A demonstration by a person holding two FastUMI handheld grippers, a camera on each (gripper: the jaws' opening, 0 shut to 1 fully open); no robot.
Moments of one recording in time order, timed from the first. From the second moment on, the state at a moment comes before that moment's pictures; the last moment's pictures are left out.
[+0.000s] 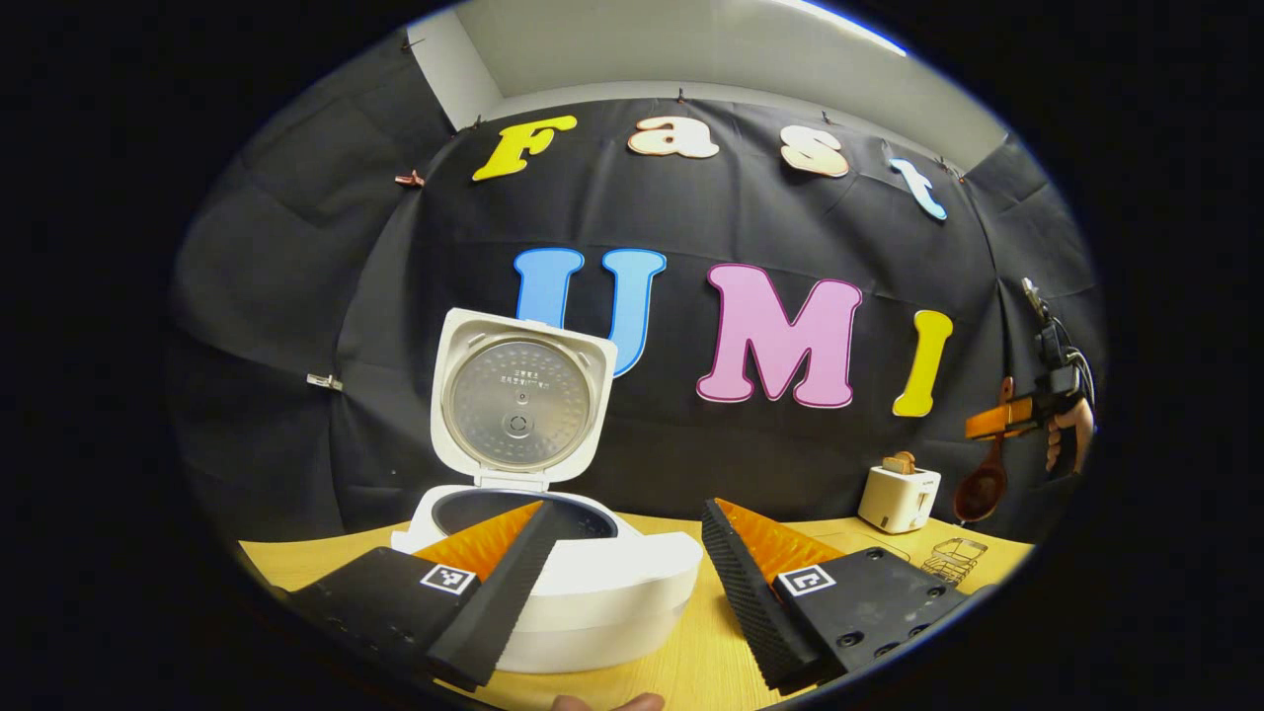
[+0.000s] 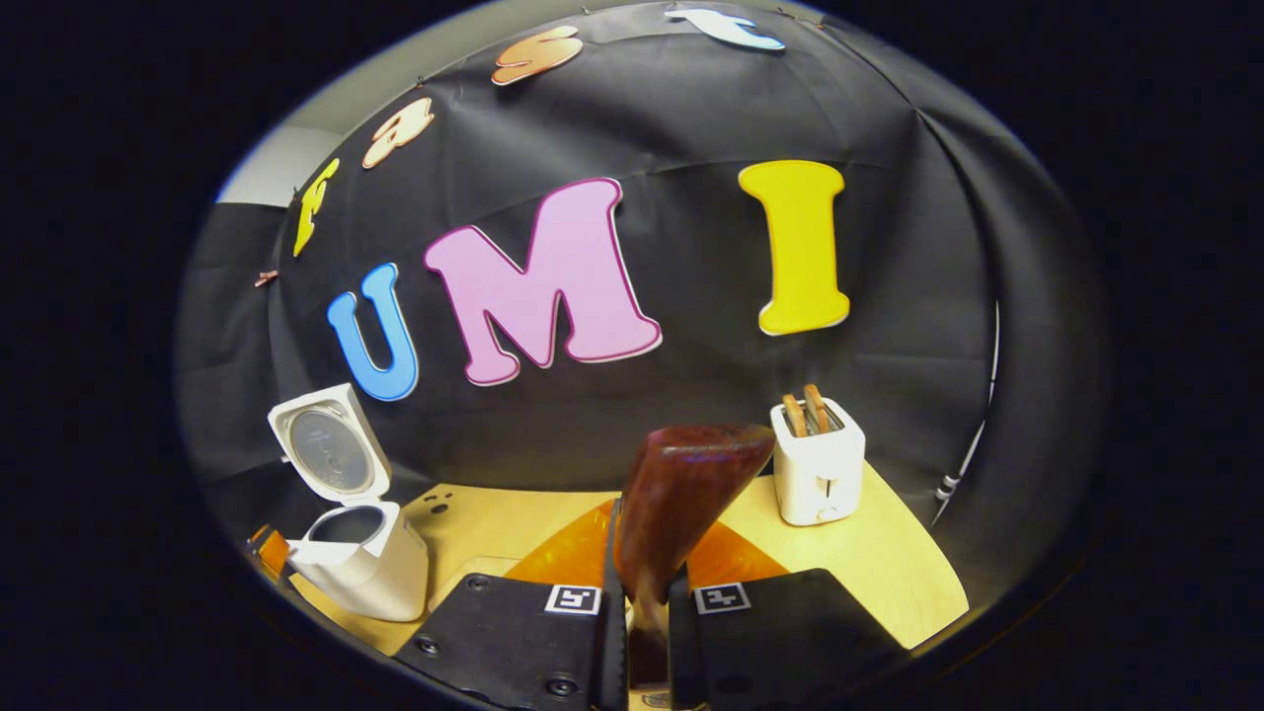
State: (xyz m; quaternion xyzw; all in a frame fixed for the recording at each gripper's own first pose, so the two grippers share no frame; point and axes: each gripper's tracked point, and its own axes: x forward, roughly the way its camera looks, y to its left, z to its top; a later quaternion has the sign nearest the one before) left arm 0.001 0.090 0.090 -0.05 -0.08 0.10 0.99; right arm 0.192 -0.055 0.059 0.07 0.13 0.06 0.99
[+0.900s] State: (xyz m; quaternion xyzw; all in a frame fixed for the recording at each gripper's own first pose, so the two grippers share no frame) left arm 0.026 0.141 0.115 0.01 -0.08 0.15 0.98; right arm 0.183 -0.093 -0.071 0.13 0.20 -0.02 0.97
